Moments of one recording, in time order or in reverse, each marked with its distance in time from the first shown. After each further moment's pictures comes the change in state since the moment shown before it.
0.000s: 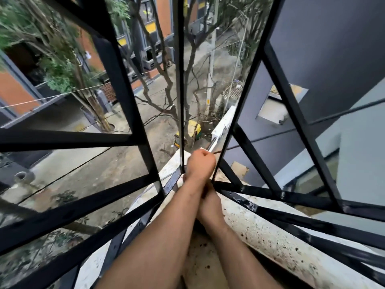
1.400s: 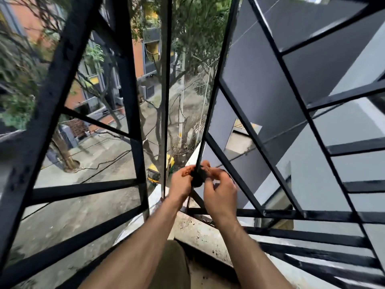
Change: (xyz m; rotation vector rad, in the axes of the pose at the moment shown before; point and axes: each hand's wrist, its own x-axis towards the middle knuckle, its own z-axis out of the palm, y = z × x) left_hand -0.092 0.098 -0.068 -0.474 -0.266 0.150; right_hand -0.094 -0.175 -0.137 -0.055 0.552 -0.210
